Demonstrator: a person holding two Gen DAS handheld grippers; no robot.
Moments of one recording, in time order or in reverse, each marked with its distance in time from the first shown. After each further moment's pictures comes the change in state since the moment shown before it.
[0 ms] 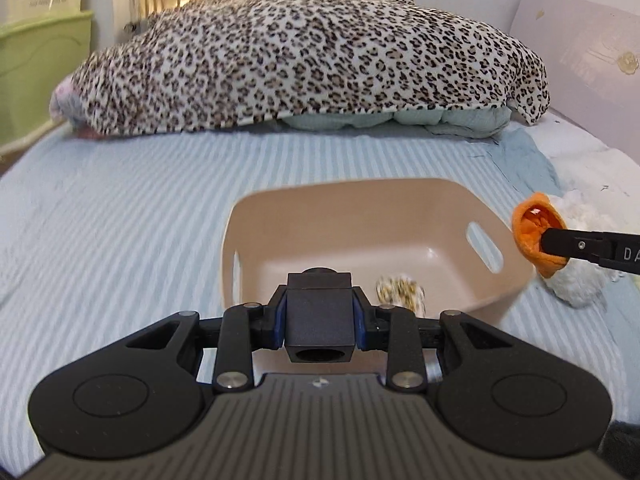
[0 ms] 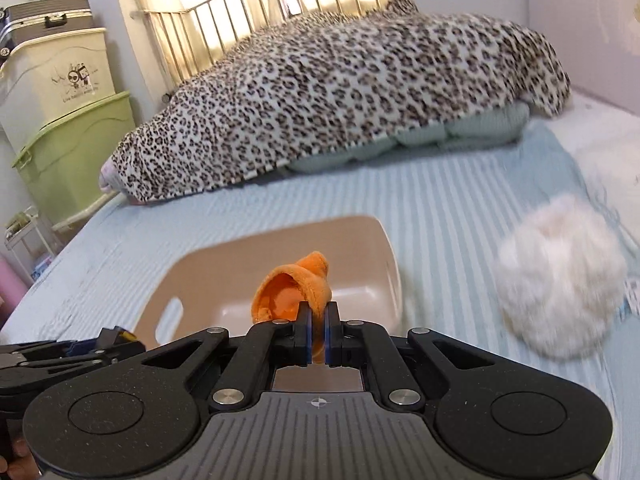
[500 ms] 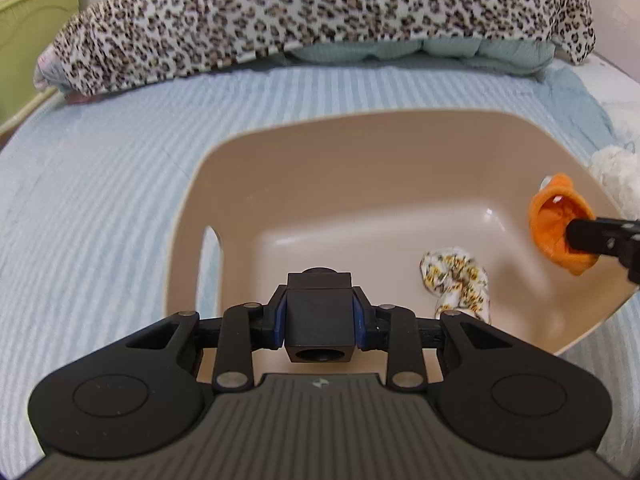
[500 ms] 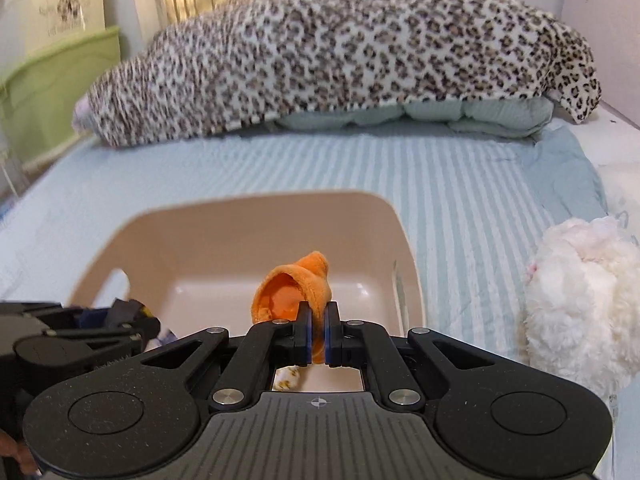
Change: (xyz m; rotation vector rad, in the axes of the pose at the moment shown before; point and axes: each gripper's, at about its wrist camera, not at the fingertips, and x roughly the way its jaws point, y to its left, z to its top) left arm 0.114 0.000 -0.003 0.017 0.201 0.067; right arm 0.098 0.012 -0.003 -0.119 0.169 -0.087
